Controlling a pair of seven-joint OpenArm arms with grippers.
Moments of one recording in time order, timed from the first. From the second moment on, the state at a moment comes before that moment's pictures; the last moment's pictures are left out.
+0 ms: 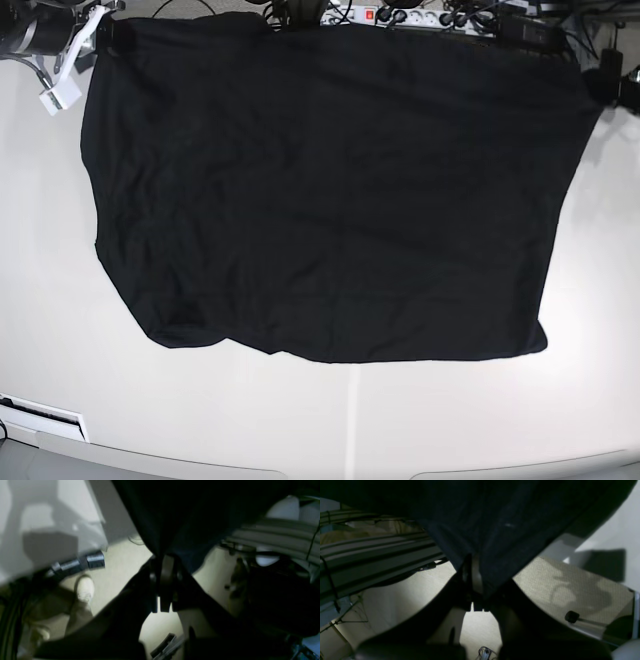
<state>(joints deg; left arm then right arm) 29.0 -52.3 -22.1 76.8 -80.7 -43.9 79.2 -37.9 18.2 28.4 105.8 55.3 40.4 -78.3</state>
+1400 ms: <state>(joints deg) 23.7 -49.2 -22.1 76.9 -66.6 -43.9 58.3 -20.7 17.6 31.3 96.4 55.0 40.4 -72.2</state>
